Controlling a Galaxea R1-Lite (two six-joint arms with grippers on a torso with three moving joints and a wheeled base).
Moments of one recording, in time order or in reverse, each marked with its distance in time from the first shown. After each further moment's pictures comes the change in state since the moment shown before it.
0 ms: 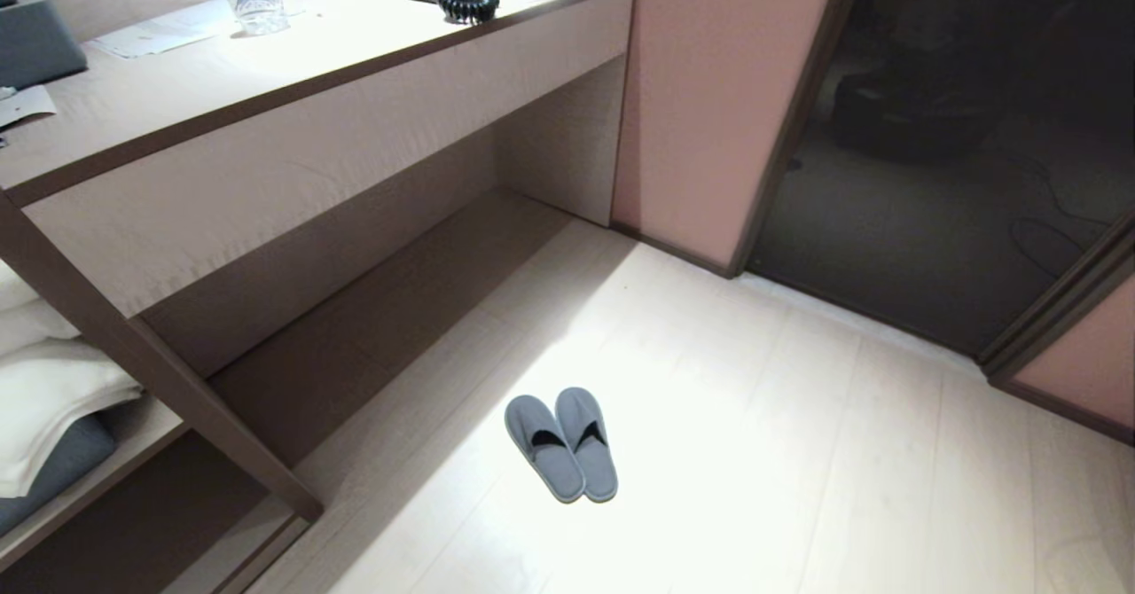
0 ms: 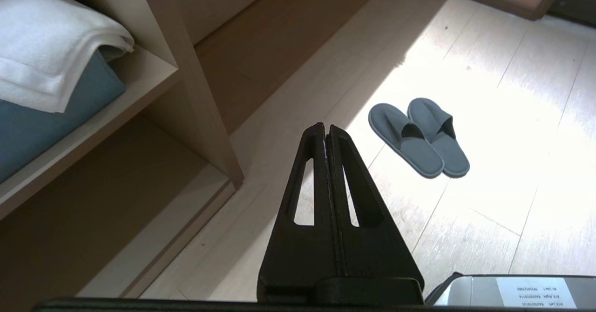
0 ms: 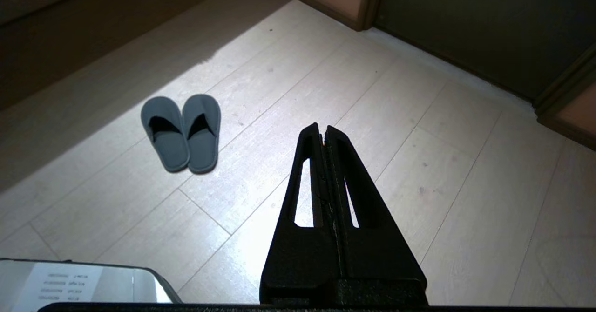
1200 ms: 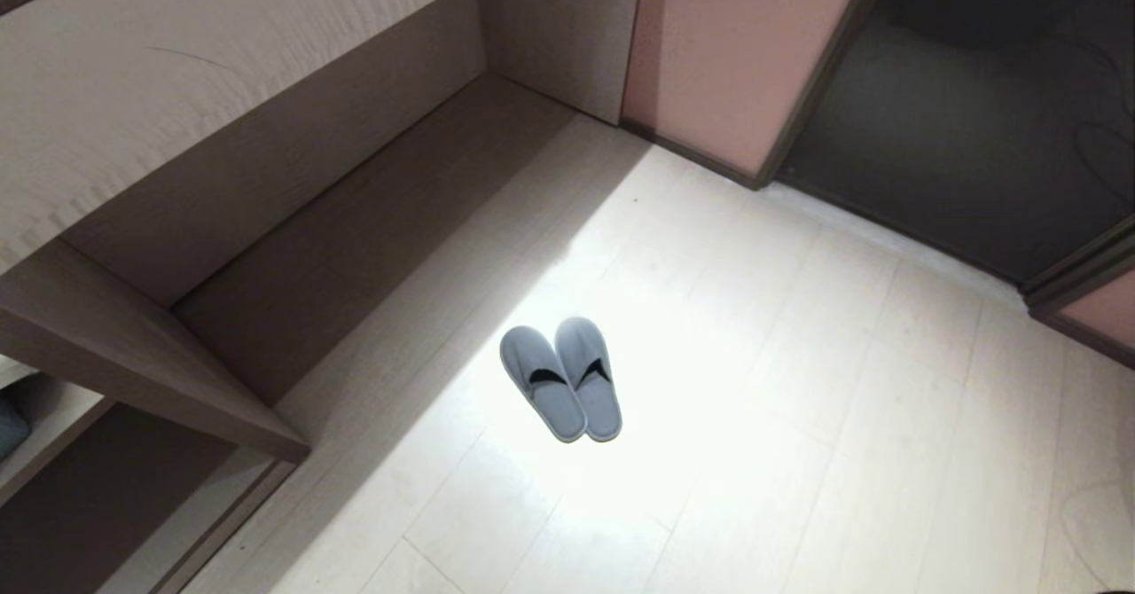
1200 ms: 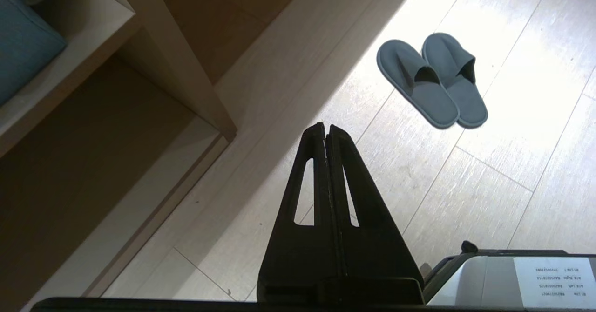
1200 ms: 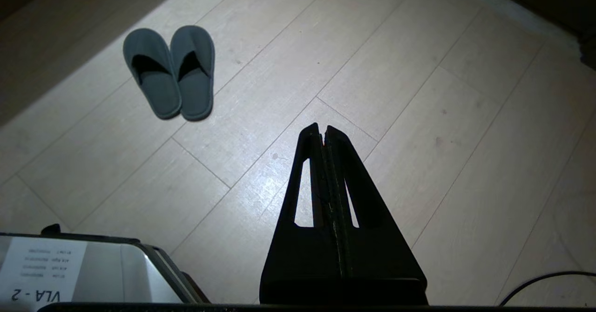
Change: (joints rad) left arm 0.001 -0.001 0.002 -0.004 0.000 -0.001; right arm 0.000 0.000 0.000 0.003 0.000 -0.003
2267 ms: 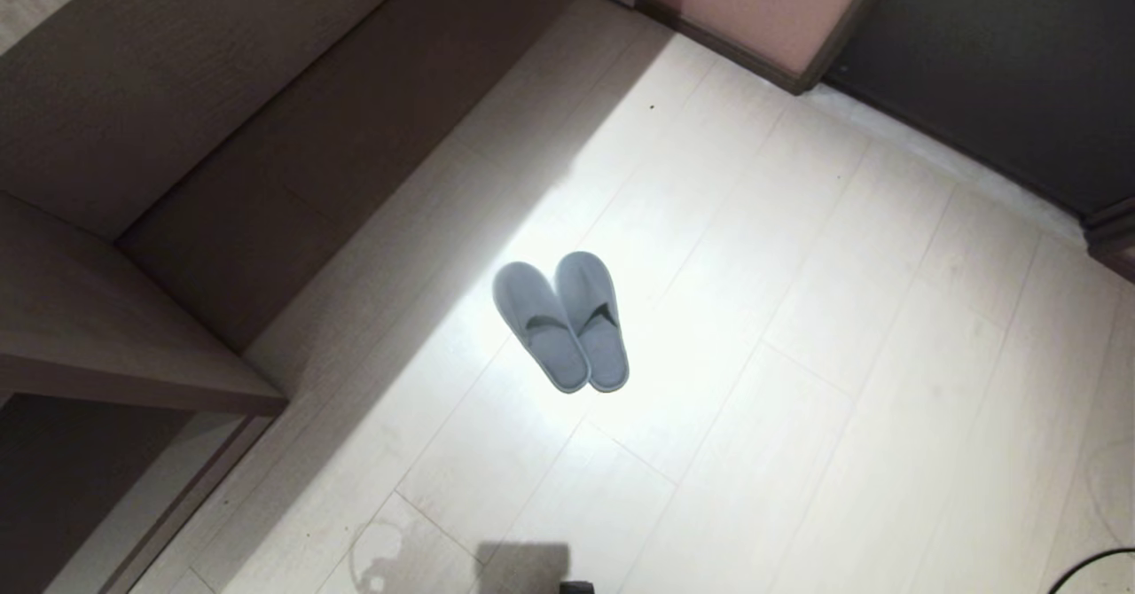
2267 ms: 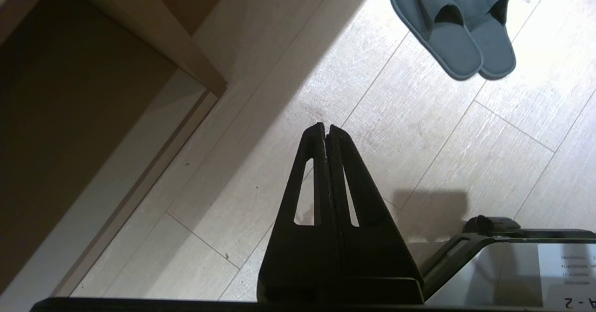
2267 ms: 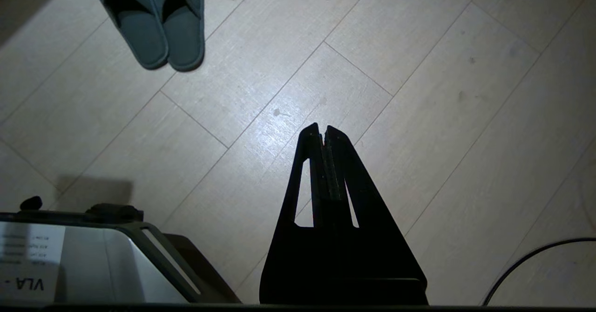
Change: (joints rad) left arm 0.000 0.000 0.000 0.000 0.000 0.000; right arm 0.000 0.000 0.000 -0.002 0.000 0.000
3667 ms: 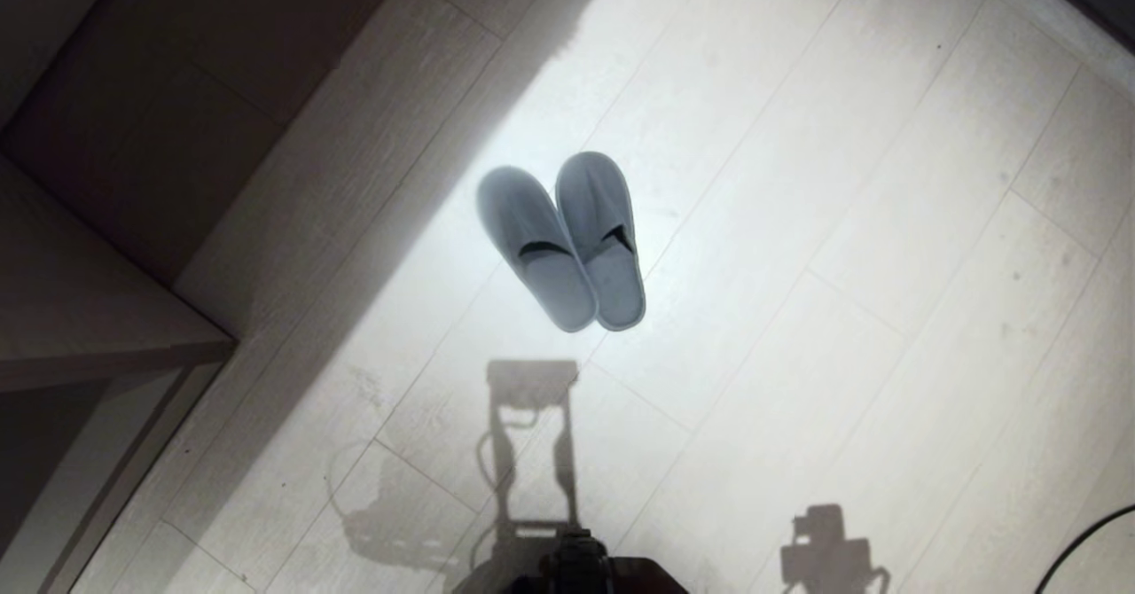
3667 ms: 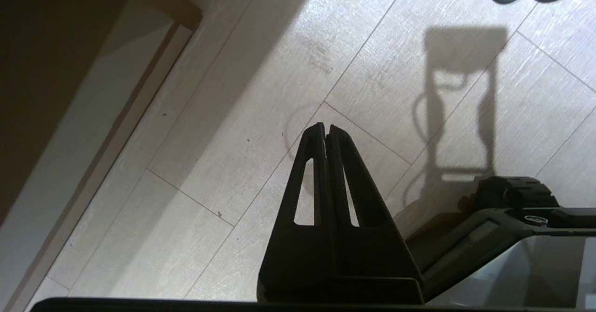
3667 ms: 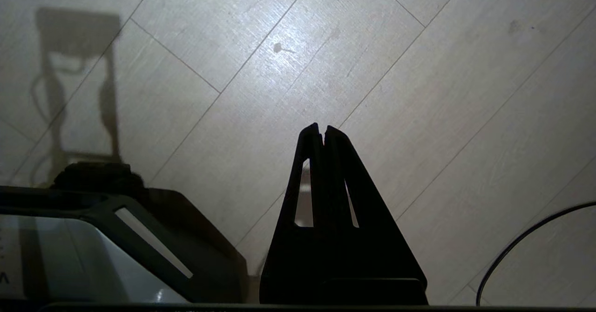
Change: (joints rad) left arm 0.000 0.000 0.000 0.000 0.000 0.000; right arm 0.000 0.000 0.000 -0.001 0.000 -0.002
